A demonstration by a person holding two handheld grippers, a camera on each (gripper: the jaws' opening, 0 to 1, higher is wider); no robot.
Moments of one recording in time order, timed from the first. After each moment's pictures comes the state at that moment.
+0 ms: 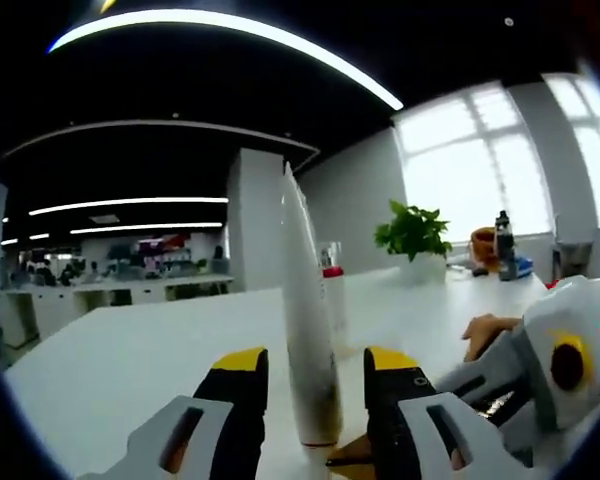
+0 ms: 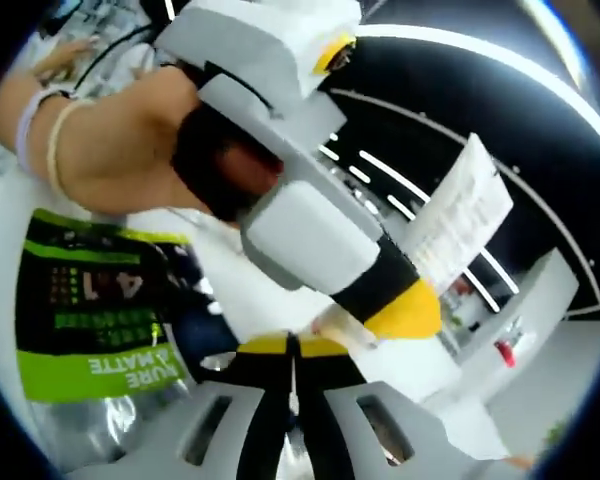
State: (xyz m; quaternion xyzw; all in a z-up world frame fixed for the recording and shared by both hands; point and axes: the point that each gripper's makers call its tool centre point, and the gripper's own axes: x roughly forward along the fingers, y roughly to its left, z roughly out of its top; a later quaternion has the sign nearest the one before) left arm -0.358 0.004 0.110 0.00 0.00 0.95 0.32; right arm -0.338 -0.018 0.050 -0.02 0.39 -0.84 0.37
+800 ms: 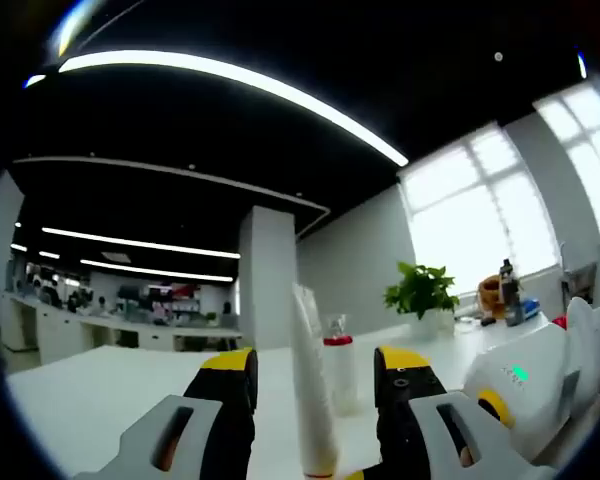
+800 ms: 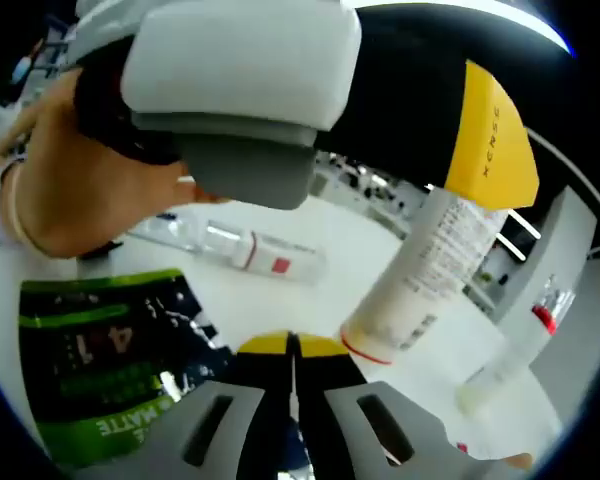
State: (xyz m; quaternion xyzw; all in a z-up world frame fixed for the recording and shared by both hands) left arm -0.334 -0.020 0.166 0.14 -0.03 0.95 0.28; right arm -0.339 -0.041 0.040 0.05 0.31 -0.86 0.40
